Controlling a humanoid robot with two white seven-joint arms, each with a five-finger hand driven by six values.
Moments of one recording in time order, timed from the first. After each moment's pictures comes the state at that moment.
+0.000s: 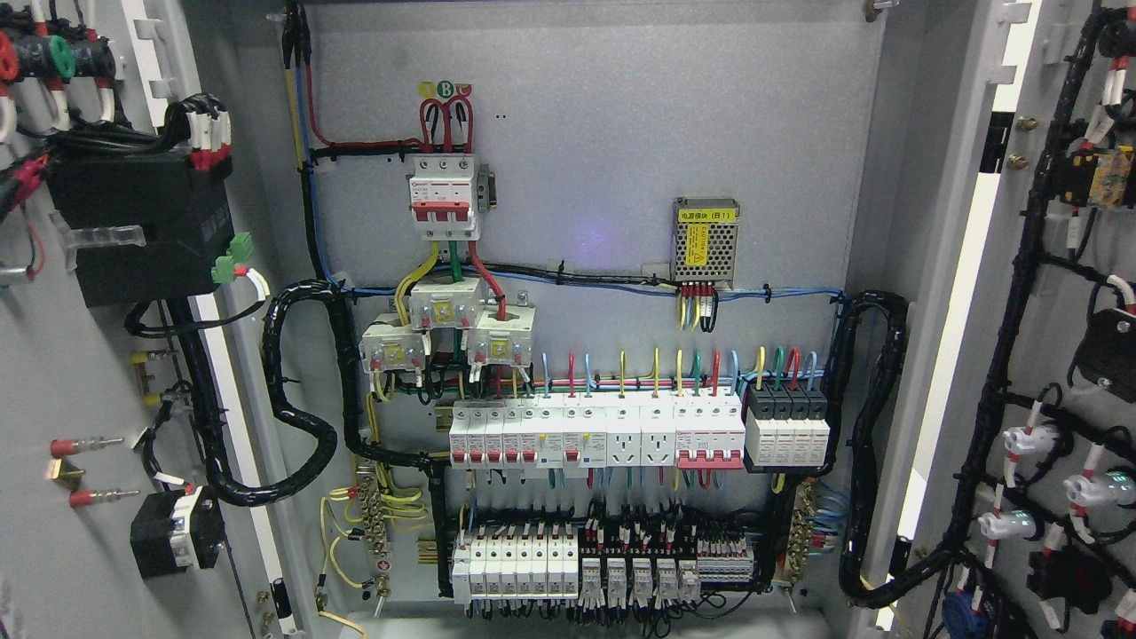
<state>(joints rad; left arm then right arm) 0.11 -0.04 0.11 0.00 -0.13 -0.19 -0.25 -0.53 0.07 0.92 -1.62 -0.53 0.11 0.48</state>
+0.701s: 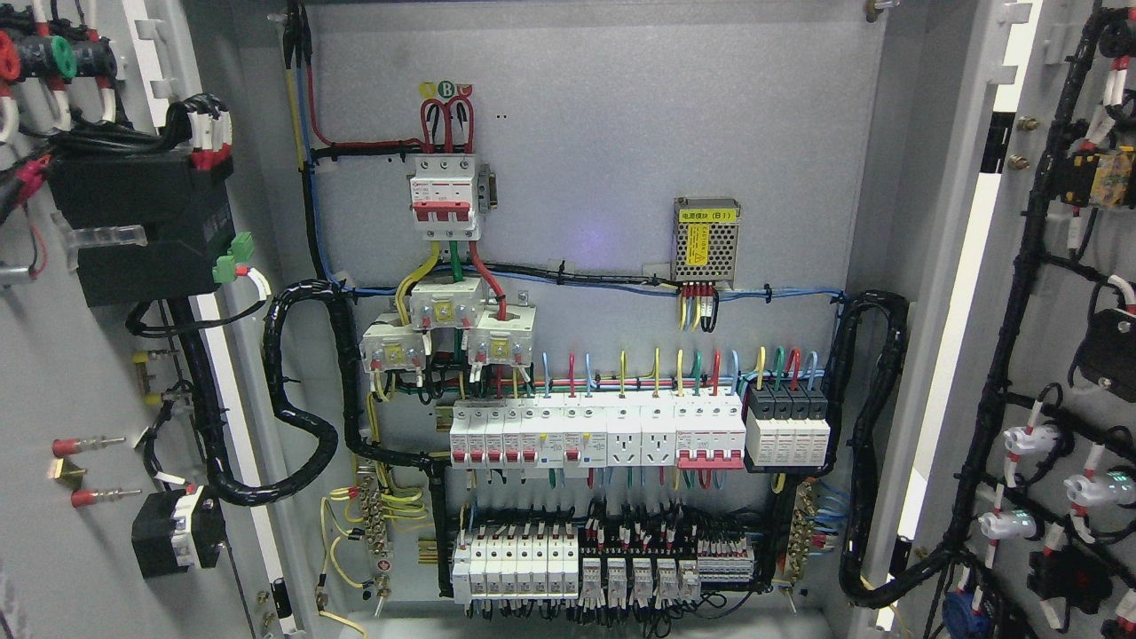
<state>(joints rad) 0.07 -0.05 0.11 0.00 -0.13 -0.19 -0.25 -0.43 0.04 0.78 -1.59 -0.48 0.04 0.48</state>
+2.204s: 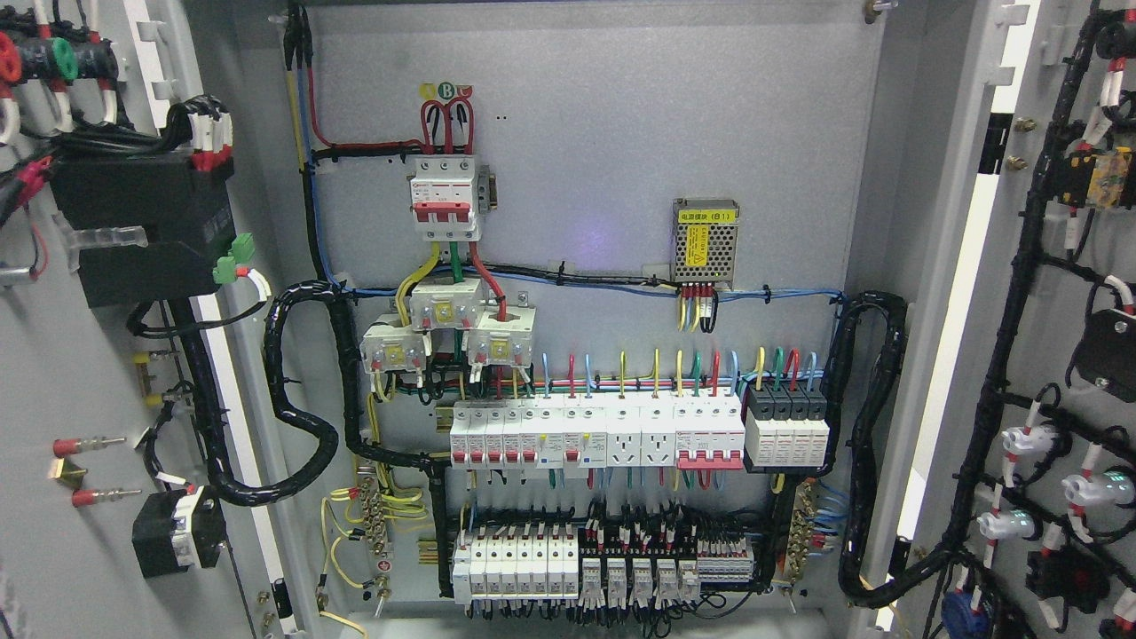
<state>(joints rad) 0.82 0.12 -0.17 -1.37 0.00 -0.37 -0.25 0.26 -0.27 0.36 -1.78 -0.40 -0.59 0.31</state>
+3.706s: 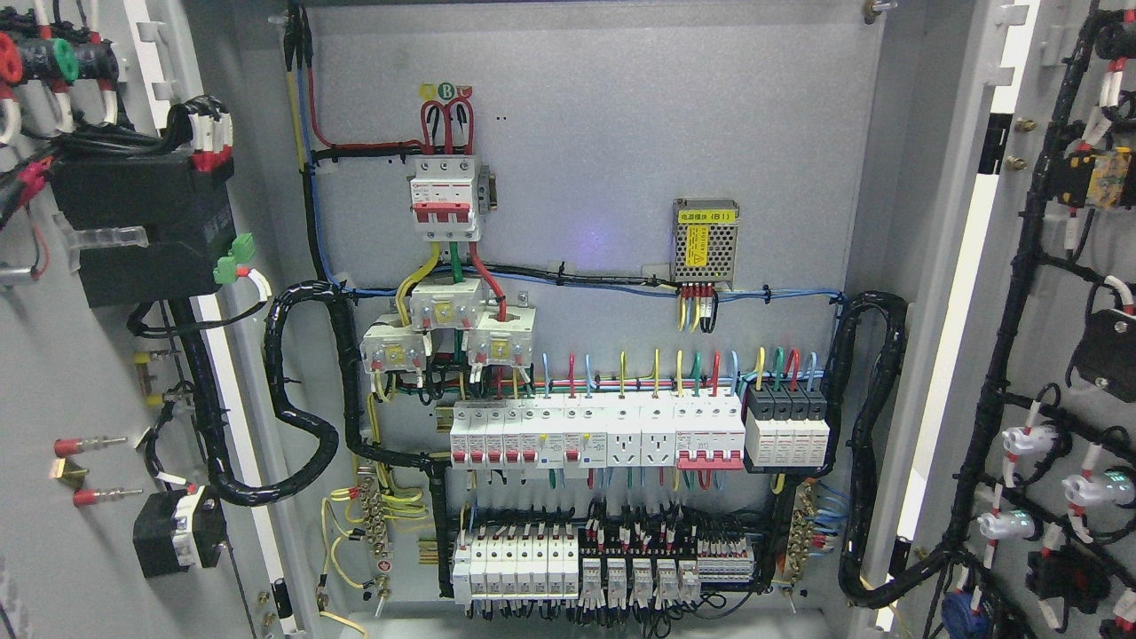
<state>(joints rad) 0.68 0.21 -0.02 -1.87 0.23 -0.66 -0.25 0.41 -0.38 0.04 -1.98 -0.41 -0.79 0.31</state>
